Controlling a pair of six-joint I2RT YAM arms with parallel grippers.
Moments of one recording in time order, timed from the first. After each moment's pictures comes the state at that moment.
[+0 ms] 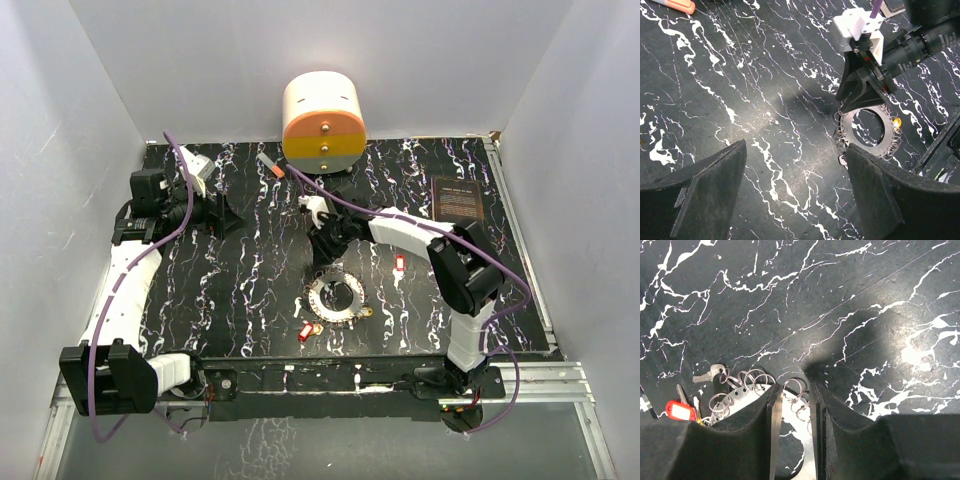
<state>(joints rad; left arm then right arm) 0.04 1.19 1.06 -0.52 0.79 0.14 0.61 1.88 1.28 -0.37 -0.52 -0.15</state>
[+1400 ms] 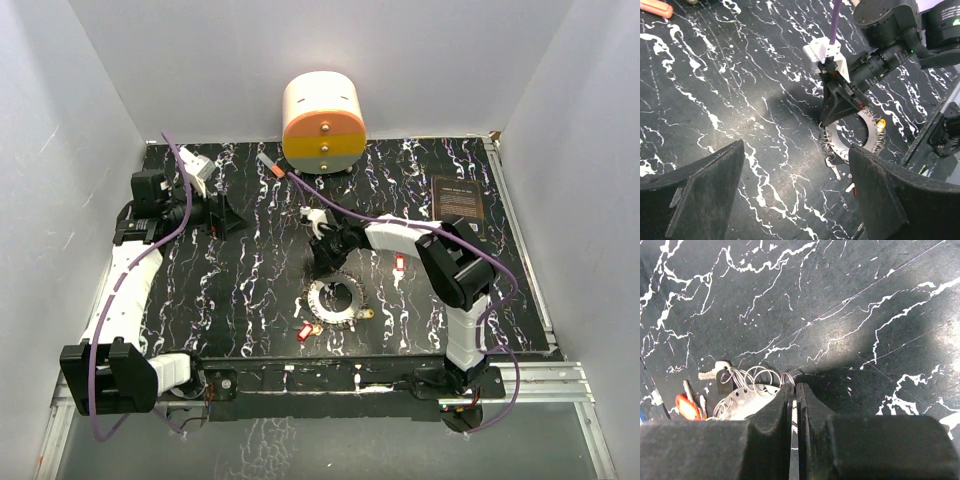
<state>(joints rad) 0.04 1.19 1.05 -0.49 0.85 0.11 0.61 1.96 1.24 -0.32 -0.62 -0.11</state>
